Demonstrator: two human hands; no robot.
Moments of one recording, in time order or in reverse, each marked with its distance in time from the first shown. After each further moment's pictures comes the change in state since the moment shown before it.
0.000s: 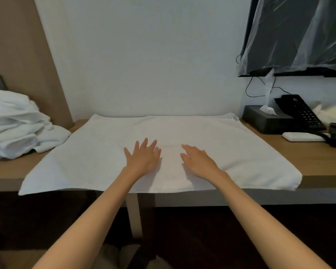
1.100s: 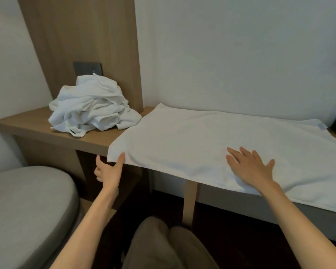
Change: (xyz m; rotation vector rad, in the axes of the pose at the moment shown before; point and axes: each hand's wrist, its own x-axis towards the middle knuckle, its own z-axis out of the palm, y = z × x) left_hand -0.125 -0.208 0.007 -1.189 0.701 -0.862; right_hand 0.025 -0.023 0.053 -0.247 -0.019 0.095
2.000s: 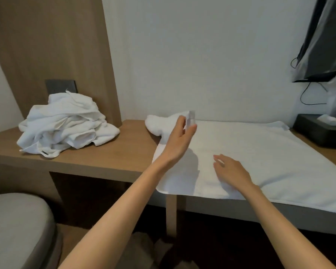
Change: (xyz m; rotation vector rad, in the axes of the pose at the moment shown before) left_hand -0.134 0.123 0.143 -0.005 -0.830 0.724; right_hand -0.013 0.011 -0.019 0.330 0.071 -0.034
